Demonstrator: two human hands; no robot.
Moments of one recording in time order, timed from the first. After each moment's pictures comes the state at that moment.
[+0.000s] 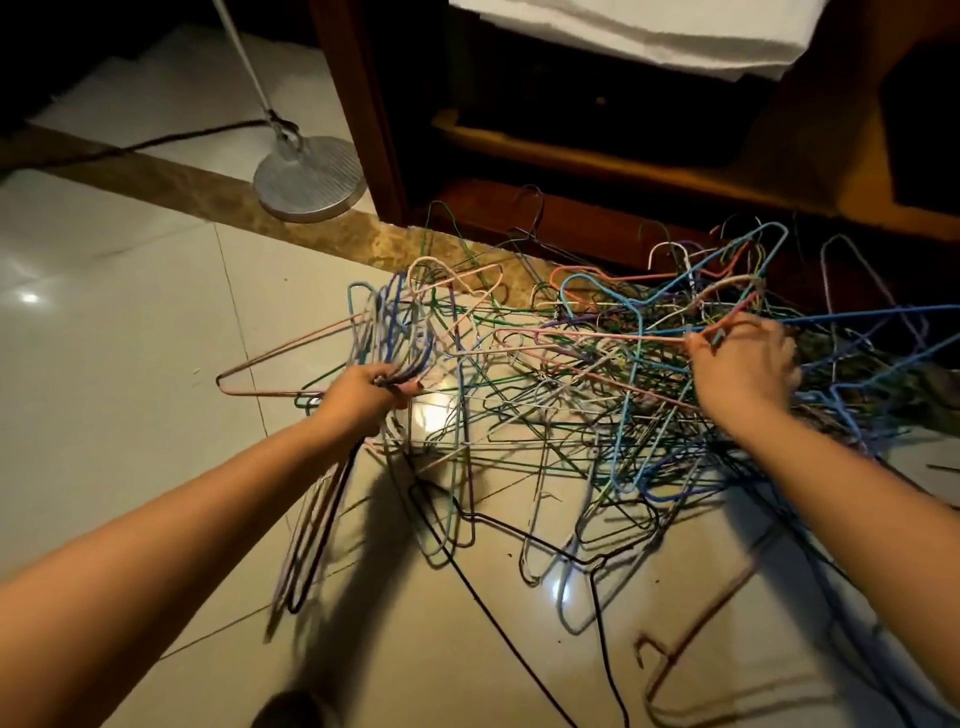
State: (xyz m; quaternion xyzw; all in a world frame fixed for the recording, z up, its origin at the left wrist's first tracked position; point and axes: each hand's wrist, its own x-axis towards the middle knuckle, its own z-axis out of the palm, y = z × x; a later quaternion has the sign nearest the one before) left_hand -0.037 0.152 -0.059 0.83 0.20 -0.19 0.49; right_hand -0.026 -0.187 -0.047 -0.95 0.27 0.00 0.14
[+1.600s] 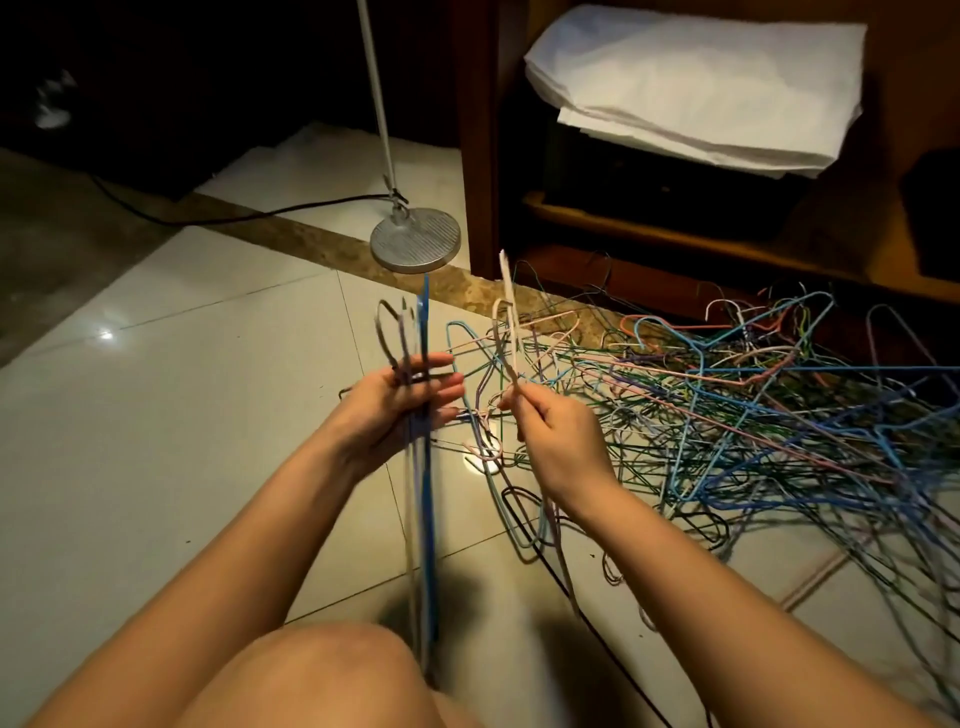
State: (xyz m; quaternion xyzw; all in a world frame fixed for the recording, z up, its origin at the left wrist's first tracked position) left_hand -0.112 0.237 0.048 0.56 0.13 -0.18 0.80; right_hand -0.128 0.056 0.032 -0.87 -0.05 0.01 0.49
